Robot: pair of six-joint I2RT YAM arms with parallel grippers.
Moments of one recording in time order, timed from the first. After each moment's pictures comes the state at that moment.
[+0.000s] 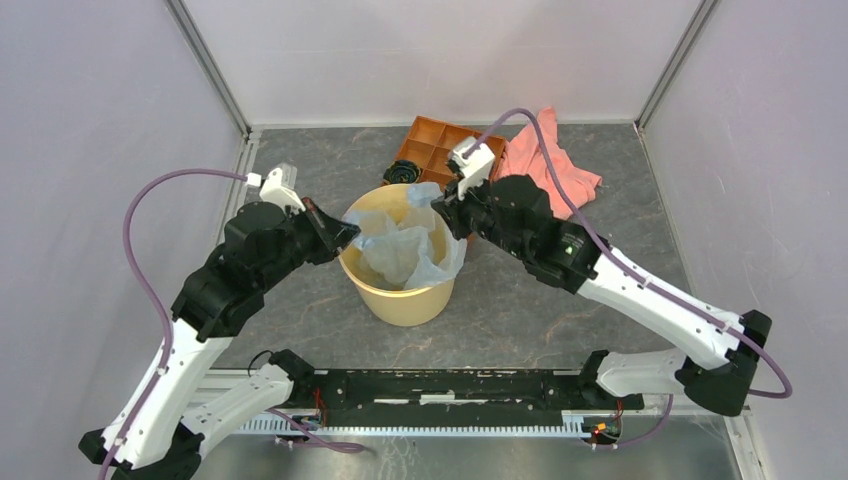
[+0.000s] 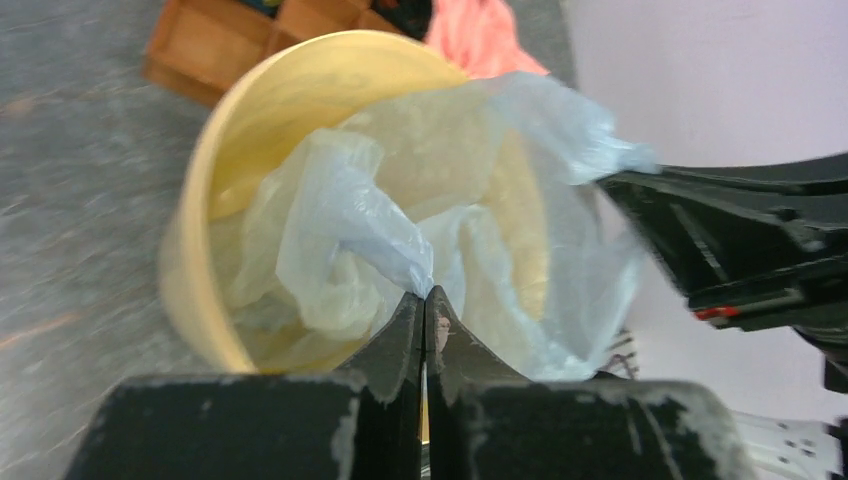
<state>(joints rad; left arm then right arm) -0.58 0.79 1.19 -0.73 -0.05 -0.78 0.96 1.28 1.36 -0.33 0.15 0.07</state>
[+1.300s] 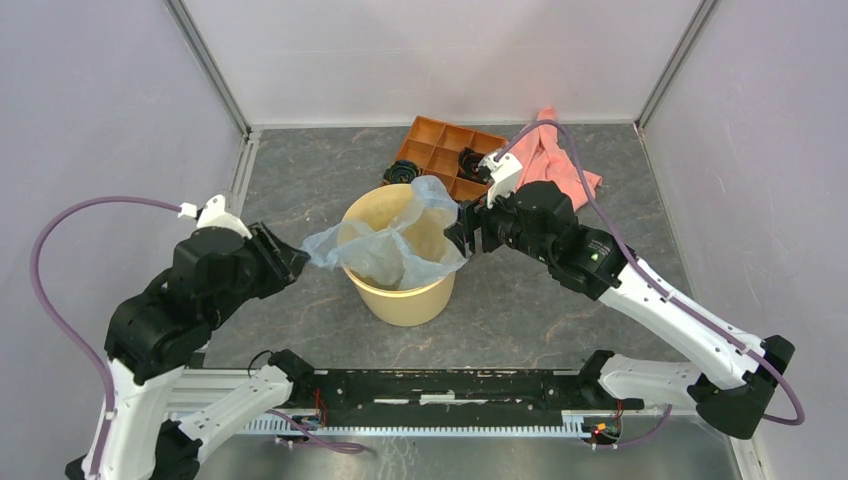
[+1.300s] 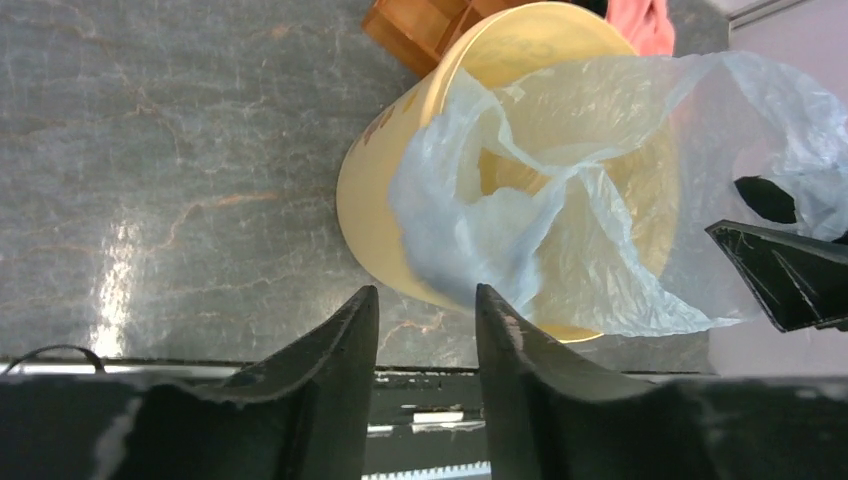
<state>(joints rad) -0.58 0.72 1.46 -1.31 -0.31 -0.80 0.85 1.12 1.18 -0.41 0.06 0.24</state>
